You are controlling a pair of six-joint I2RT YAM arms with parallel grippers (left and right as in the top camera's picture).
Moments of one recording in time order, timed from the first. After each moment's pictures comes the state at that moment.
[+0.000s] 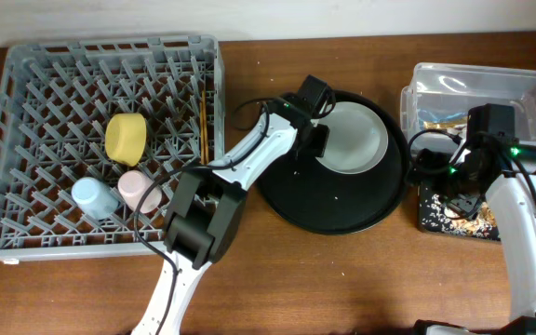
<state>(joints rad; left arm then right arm) -0.61 2.42 2.00 -0.75 0.07 -0.29 -0.19 1.42 1.19 -1.11 -0.14 0.41</state>
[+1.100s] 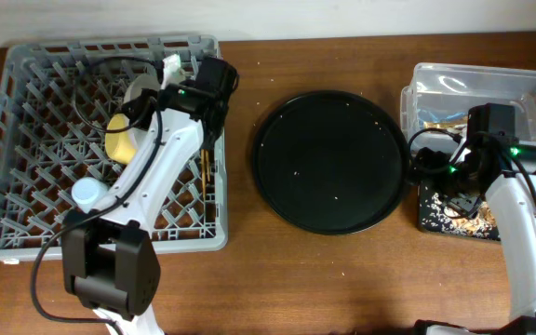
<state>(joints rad) -0.34 1.91 1.67 -1.06 -1.22 -0.12 -0.19 1.42 1.19 -1.10 -0.14 0.41</state>
